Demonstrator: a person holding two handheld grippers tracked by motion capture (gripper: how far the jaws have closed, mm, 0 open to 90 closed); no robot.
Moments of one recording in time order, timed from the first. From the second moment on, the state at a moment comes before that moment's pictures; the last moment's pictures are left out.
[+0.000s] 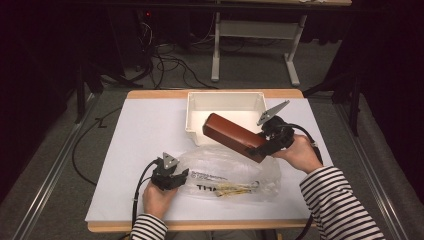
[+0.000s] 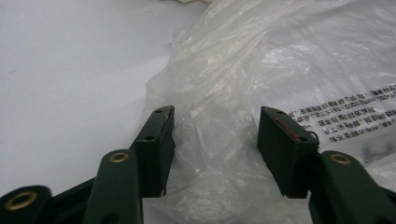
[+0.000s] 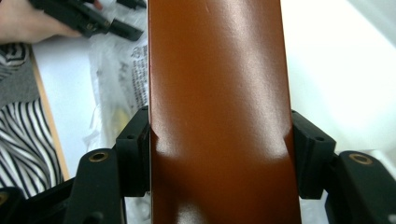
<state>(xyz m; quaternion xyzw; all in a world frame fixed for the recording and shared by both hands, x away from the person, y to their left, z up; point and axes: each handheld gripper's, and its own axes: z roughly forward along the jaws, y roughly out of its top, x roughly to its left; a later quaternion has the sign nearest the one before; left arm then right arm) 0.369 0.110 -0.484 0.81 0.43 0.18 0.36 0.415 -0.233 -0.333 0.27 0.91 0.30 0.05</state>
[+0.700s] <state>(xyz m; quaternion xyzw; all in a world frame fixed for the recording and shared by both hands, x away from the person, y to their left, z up) 0.368 0.111 -0.486 0.80 0.43 0.19 0.37 0.455 -0.228 -0.332 0.31 0.91 0.27 0.06</state>
